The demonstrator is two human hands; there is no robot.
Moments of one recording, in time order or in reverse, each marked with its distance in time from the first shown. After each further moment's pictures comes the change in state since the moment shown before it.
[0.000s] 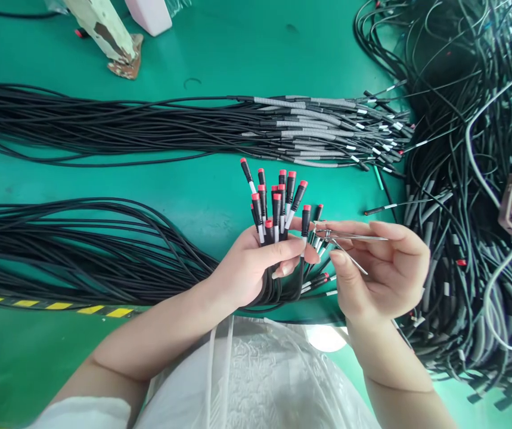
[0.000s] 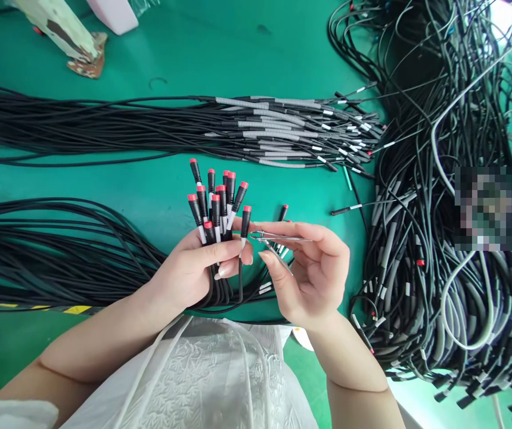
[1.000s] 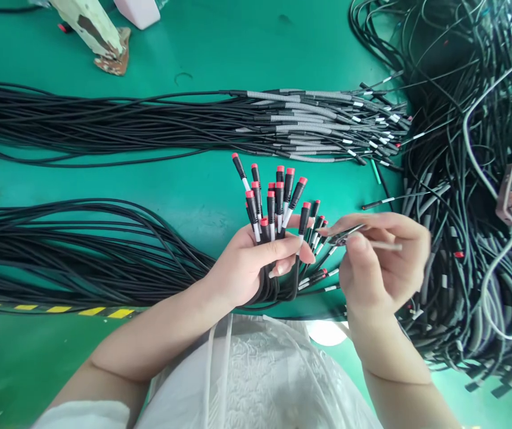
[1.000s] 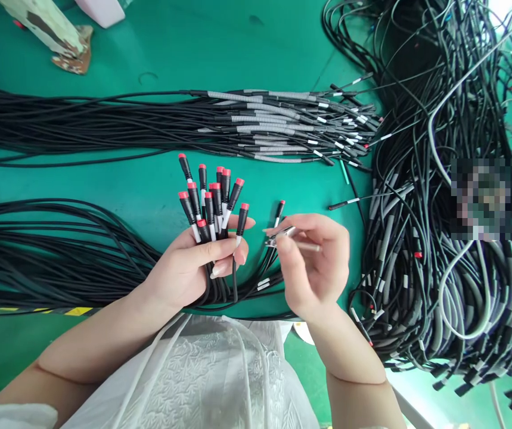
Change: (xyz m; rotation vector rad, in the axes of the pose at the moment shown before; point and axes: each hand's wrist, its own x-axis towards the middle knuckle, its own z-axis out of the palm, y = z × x) left_hand 0.001 0.001 0.001 0.057 0.035 -0.008; right_hand 0.004 0.002 -0.007 -0.169 0.096 0.105
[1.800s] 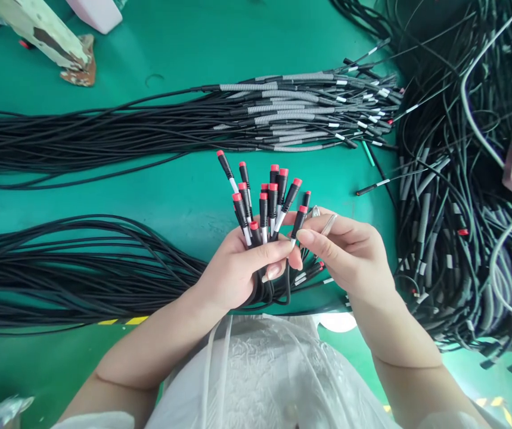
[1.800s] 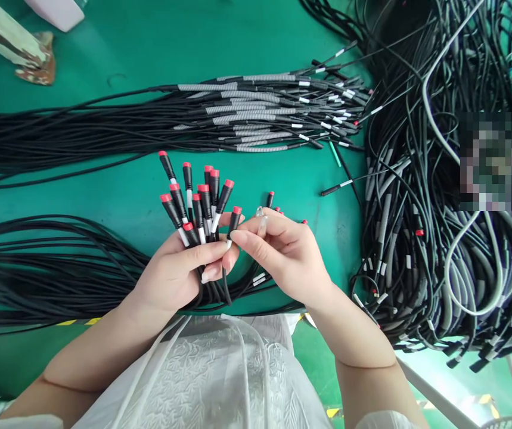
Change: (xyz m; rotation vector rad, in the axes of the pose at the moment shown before) left_hand 0.001 -0.002 -0.001 0.139 0.017 -0.055; right_hand 0.011 -0.001 -0.005 0.149 -0.372 0.337
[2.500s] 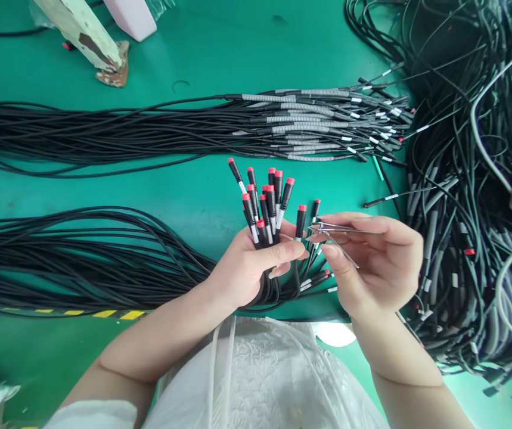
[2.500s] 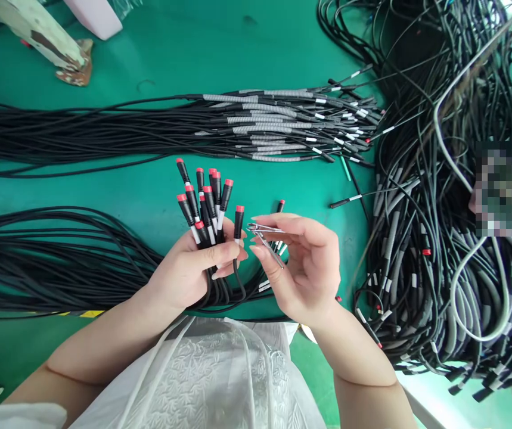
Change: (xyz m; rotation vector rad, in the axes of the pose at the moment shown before) left_hand 0.003 0.001 0.003 -0.123 0.092 0.042; right_hand -0.008 0.004 0.015 -0.031 0.277 -0.435
